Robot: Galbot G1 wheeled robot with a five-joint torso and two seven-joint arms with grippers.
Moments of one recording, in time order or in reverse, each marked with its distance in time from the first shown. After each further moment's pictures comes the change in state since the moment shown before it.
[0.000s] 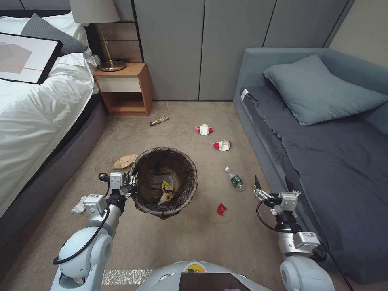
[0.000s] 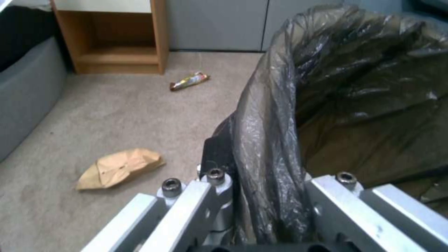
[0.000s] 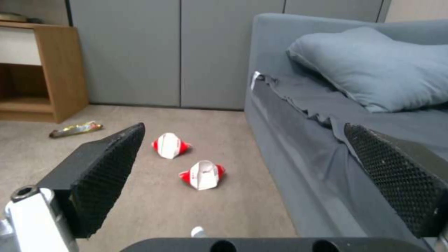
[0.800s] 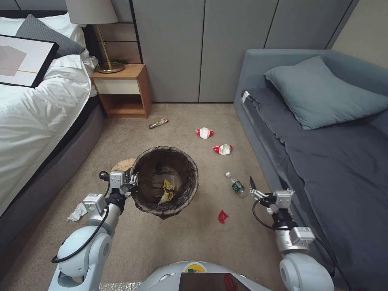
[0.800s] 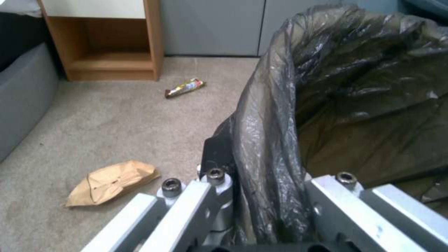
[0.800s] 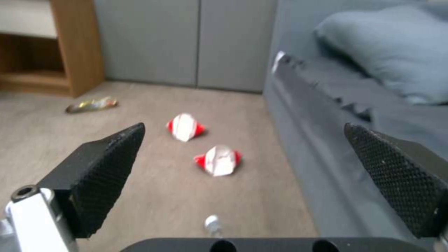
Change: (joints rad) left arm -0.004 0.018 -0.006 -0.002 -0.023 -0.005 0.009; right arm 0.048 -0.063 -0.037 -0.015 -0.005 -0.137 -0.023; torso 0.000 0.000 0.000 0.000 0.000
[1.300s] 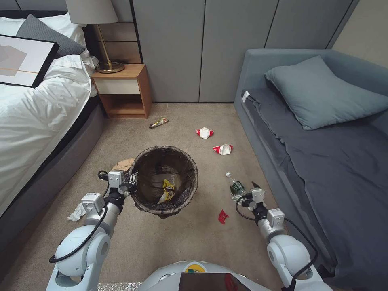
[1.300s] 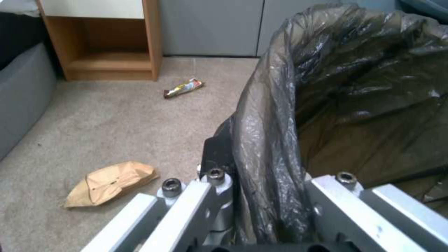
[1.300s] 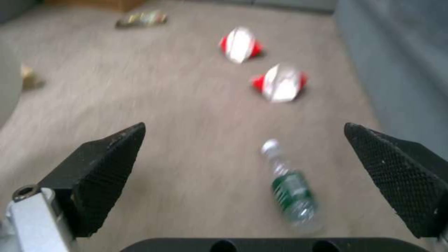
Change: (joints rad) left arm -0.006 0.011 -0.004 -0.002 -0.017 0.013 -0.001; right arm 0.146 -0.183 -0.146 -0.214 0.109 -0.201 -0.040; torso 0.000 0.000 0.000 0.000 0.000
